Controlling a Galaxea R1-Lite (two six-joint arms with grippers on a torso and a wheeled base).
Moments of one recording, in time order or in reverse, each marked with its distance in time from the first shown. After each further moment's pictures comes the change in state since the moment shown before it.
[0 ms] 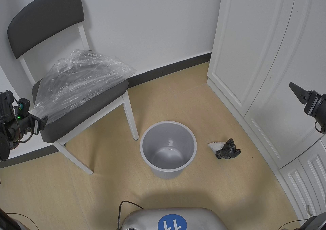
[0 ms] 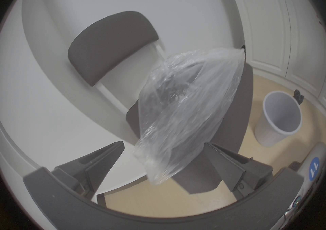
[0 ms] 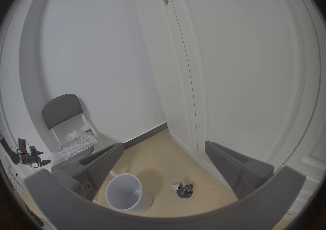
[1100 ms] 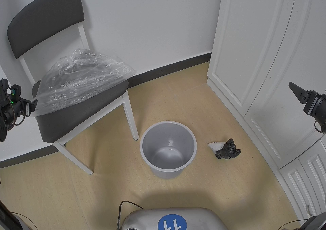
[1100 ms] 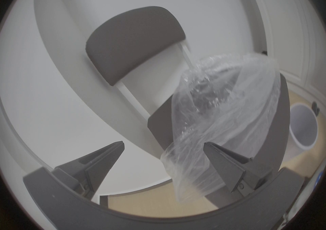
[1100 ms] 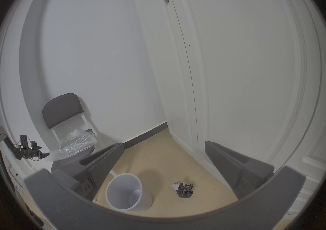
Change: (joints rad) left arm 0.132 0.120 -0.212 -0.004 -0.033 -0.048; right arm 0.000 0.005 -0.003 0.000 0.001 0.000
